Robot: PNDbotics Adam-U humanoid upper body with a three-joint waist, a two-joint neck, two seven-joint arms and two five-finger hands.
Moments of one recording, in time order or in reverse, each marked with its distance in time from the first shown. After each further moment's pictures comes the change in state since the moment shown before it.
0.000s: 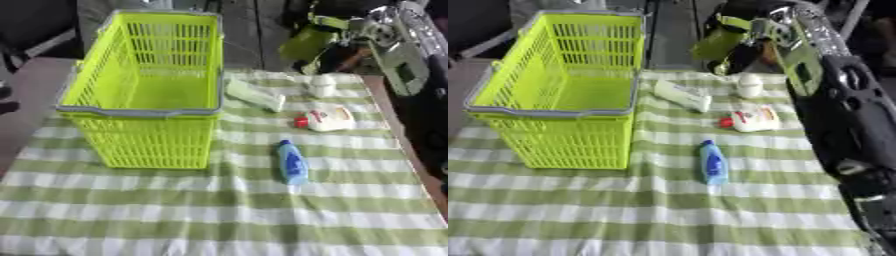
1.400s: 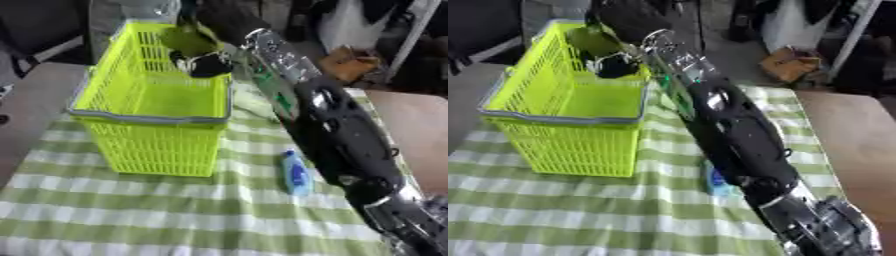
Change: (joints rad) left arm -0.008 0.009 -0.022 0.000 0.018 0.003 -0.024; right arm -0.048 0.236 0.230 0.082 0.098 0.043 -0.321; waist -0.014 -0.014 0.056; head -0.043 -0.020
